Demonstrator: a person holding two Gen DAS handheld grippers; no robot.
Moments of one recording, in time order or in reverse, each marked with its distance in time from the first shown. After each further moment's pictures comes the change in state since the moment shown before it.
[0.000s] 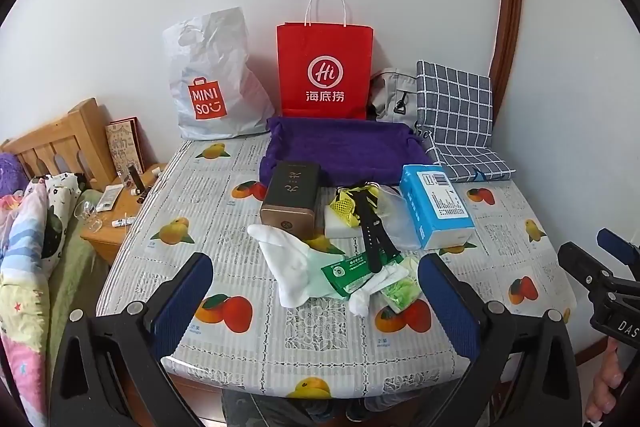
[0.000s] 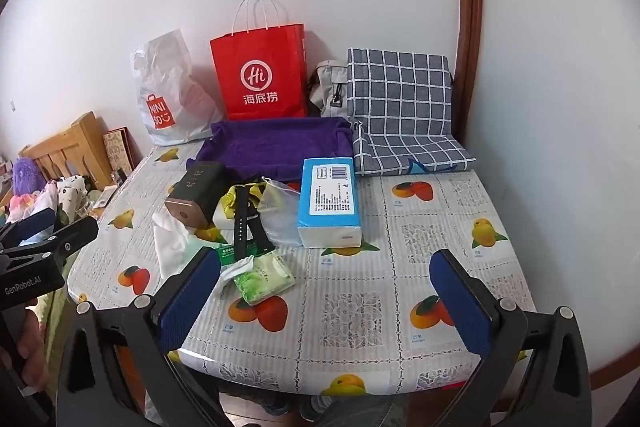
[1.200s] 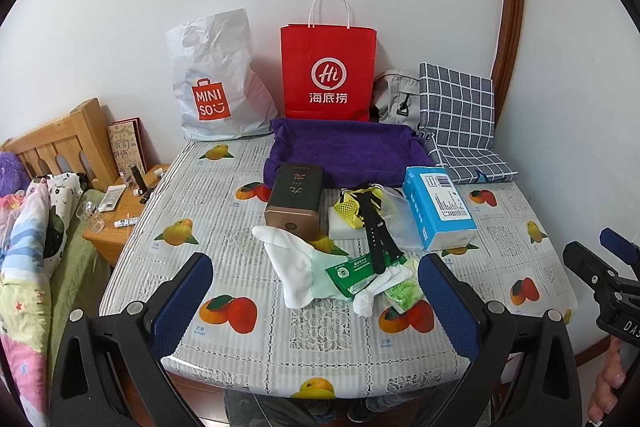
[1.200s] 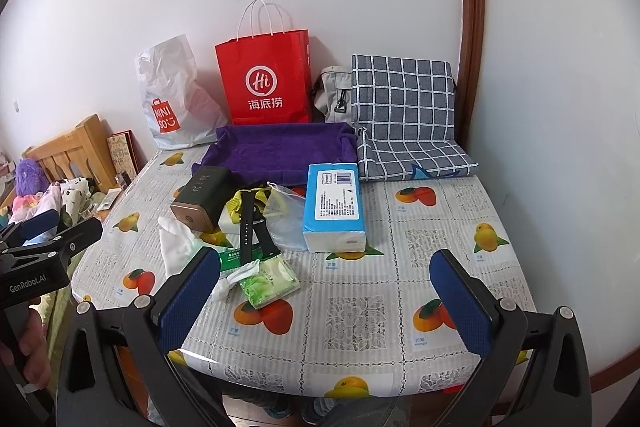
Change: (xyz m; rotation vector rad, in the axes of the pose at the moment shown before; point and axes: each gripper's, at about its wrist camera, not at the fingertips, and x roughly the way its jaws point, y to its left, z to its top) left arm -0.008 0.004 -0.002 -0.001 -0.013 -0.001; right arm 0.001 0.000 -0.007 0.004 -0.021 0.018
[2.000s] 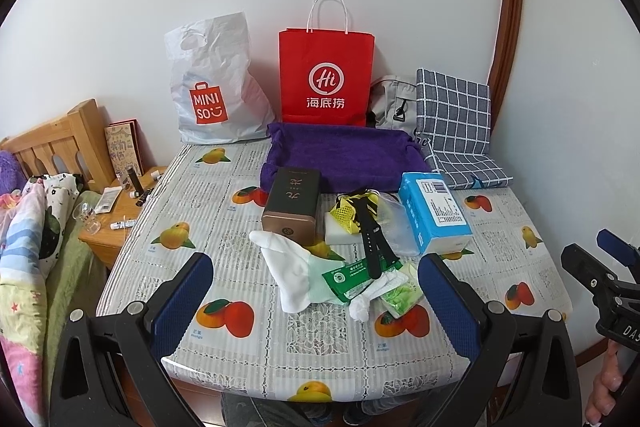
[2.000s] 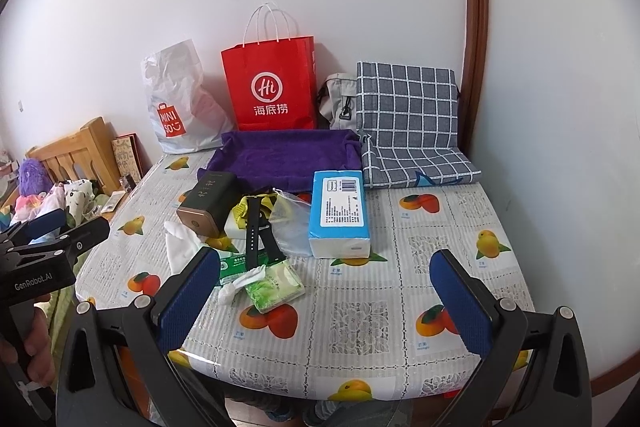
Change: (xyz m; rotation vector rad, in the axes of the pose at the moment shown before) left arm 0.000 0.000 0.003 -0.003 -0.012 -0.013; right arm -0.007 0.002 0.002 -0.008 -0.021 0.016
